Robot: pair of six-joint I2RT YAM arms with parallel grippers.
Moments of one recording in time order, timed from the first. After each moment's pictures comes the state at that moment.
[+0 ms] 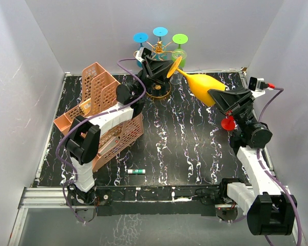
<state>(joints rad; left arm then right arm) -0.65 1.89 1.44 1.40 0.40 -2.08 -0.02 0.96 0.64 1.33 -0.64 1.70</state>
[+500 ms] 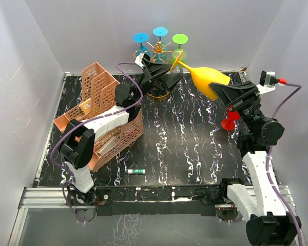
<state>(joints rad) -0.65 1.81 1.33 1.23 0.46 -1.94 -0.02 0.83 0.78 0.93 -0.65 1.42</state>
